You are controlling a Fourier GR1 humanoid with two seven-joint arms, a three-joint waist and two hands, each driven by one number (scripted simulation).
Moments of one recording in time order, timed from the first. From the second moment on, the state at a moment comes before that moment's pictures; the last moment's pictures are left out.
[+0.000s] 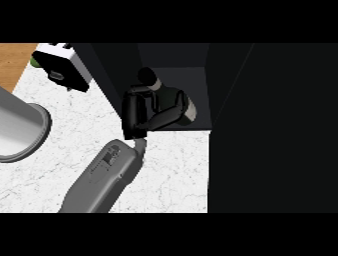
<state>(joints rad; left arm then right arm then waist) -0.58 0.01 -0.38 -1.09 0.36 0.67 -0.42 -0.08 -0.12 -0.04 -2.41 -0.28 0.18 0.59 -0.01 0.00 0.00</state>
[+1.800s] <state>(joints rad) -1.04 0.00 -0.06 -0.39 0.42 0.56 -0.65 -0.08 -0.12 -0.02 -2.39 -0.29 0.19 0.57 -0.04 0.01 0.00</state>
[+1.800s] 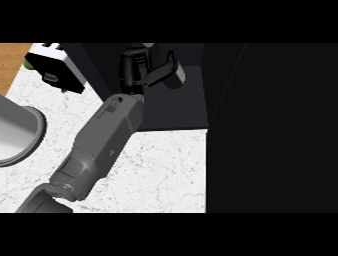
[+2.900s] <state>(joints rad) -1.11 0.00 0.02 -0.21 0.52 0.48 -0.76 -0.10 -0.11 -0.01 -2.38 -0.30 0.20 0.57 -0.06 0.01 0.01</state>
